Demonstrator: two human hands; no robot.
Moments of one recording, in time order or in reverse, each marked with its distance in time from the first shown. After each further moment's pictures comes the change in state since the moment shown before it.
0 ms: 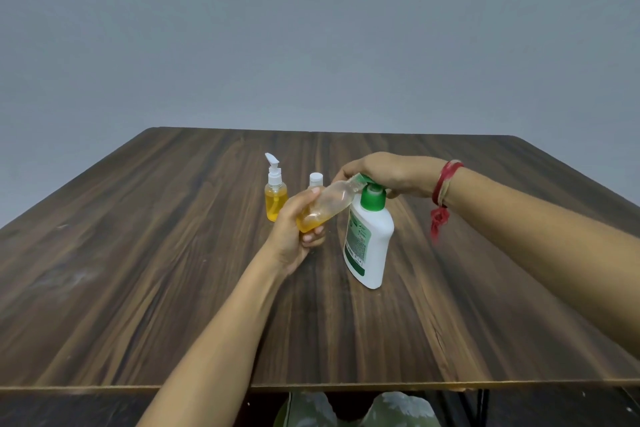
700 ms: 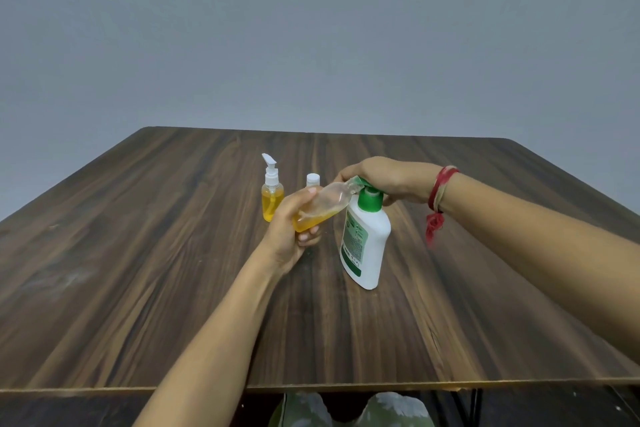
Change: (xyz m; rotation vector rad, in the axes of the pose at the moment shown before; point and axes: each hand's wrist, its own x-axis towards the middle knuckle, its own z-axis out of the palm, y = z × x) left_hand 0.000 0.002 0.000 0.021 -0.011 0.022; right_hand -0.001 0.000 0.002 -0.005 0.002 0.024
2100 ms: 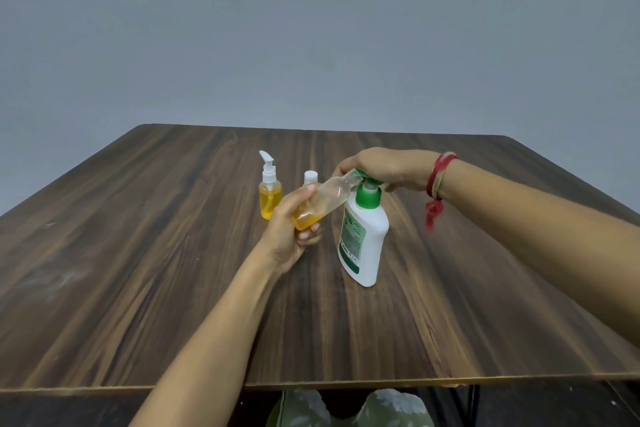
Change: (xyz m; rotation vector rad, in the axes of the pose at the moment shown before) left_hand -0.002 0.000 0.001 -0.034 0.004 -0.025; right_hand -0.008 -0.009 -0.005 -0.065 -0.008 -0.004
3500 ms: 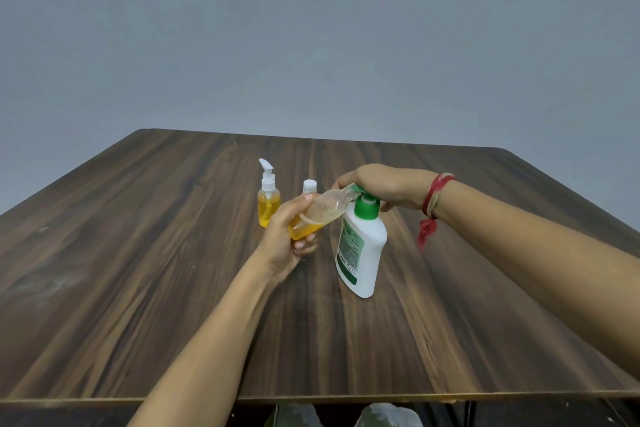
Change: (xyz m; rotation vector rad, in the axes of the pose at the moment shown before) left_hand 0.002 0.000 -0.003 0.005 -0.030 0.026; right_hand 0.000 0.000 0.002 0.009 -0.014 0.016
